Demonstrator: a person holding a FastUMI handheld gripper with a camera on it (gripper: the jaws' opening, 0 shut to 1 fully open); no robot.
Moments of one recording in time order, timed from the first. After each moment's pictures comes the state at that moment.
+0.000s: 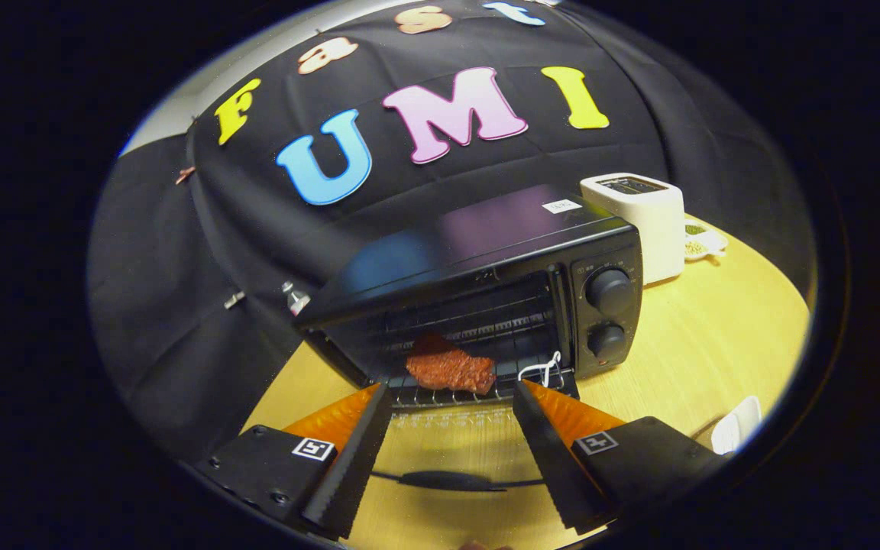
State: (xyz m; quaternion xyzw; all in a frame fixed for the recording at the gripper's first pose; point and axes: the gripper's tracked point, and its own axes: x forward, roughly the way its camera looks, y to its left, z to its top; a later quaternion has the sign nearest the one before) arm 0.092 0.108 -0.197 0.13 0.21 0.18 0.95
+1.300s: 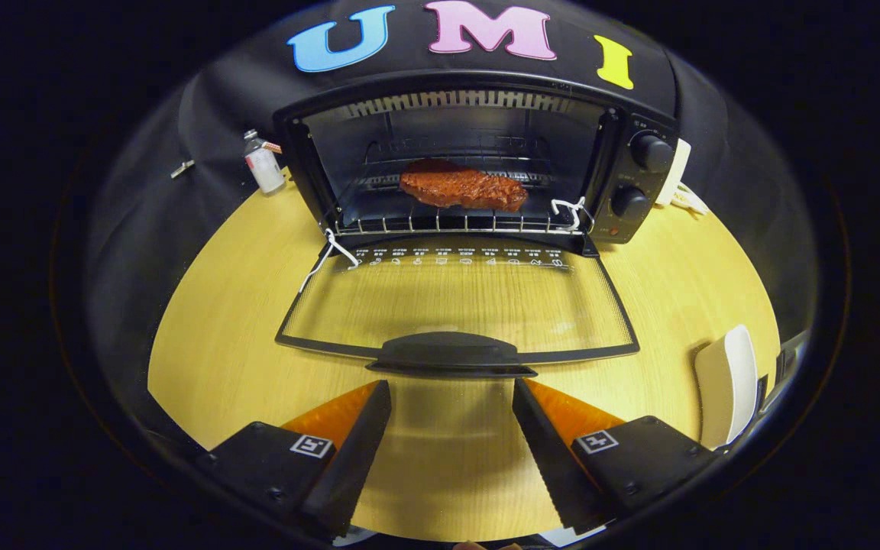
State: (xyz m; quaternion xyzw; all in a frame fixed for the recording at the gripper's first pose) arm 0.027 0.139 -0.327 -0.01 0.40 0.08 0.91
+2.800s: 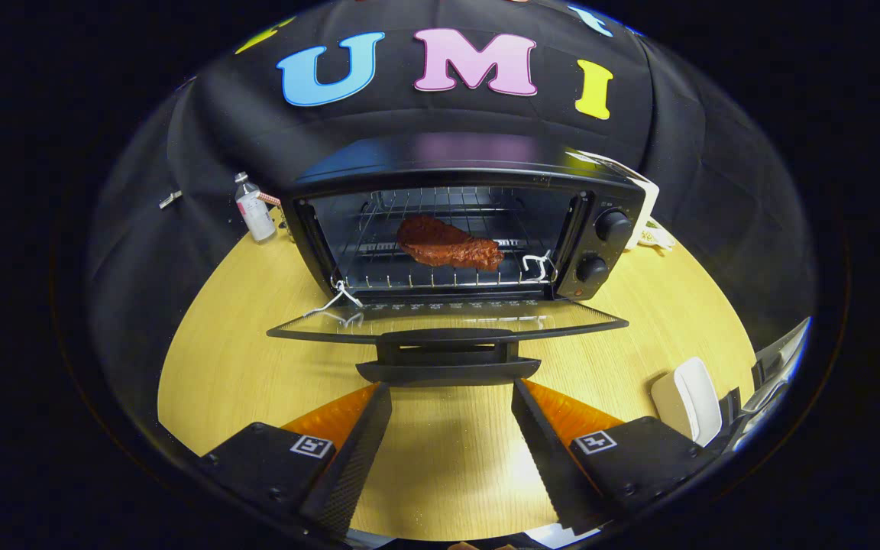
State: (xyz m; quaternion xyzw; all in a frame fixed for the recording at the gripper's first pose) arm 0.034 0.142 -0.249 -0.01 0.32 0.05 0.95
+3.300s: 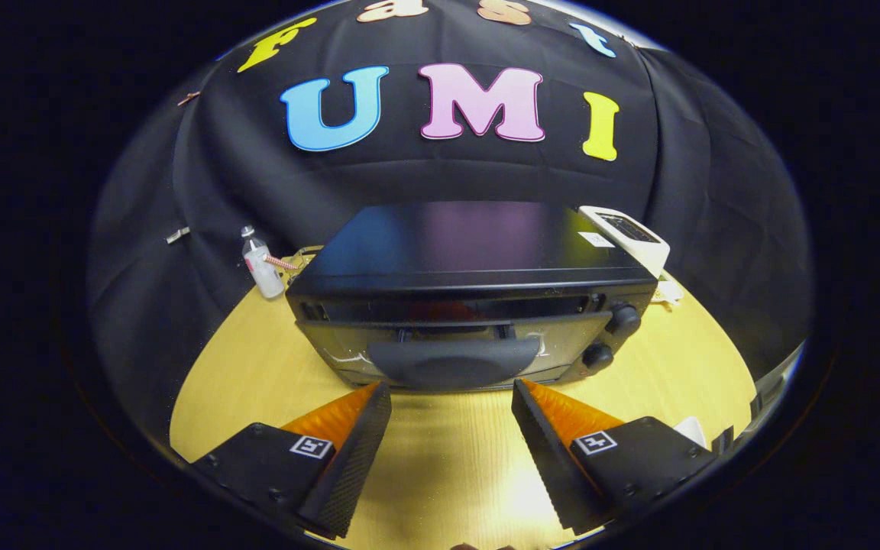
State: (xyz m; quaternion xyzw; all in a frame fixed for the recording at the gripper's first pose) arm 0.075 0.157 -0.195 0.02 0.24 0.07 0.97
